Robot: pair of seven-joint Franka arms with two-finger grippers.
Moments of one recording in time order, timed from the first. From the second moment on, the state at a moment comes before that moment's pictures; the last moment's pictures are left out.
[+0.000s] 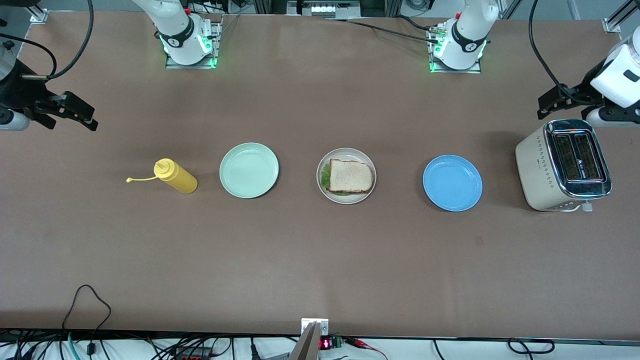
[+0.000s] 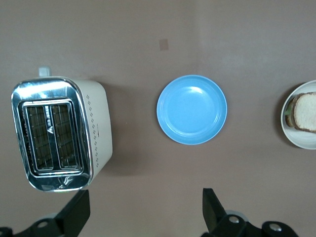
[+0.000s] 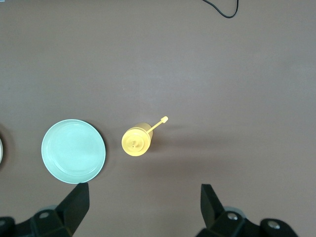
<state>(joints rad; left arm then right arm) 0.04 -0.11 -0.04 -1.78 0.02 1.61 0.01 -0.01 -0.06 0.03 -1.71 0.02 1.72 0.07</state>
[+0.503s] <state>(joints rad) 0.03 -0.11 -0.06 -1.77 0.02 1.61 0.05 -0.01 -0.06 0.03 -1.70 0.02 1.72 0.07</state>
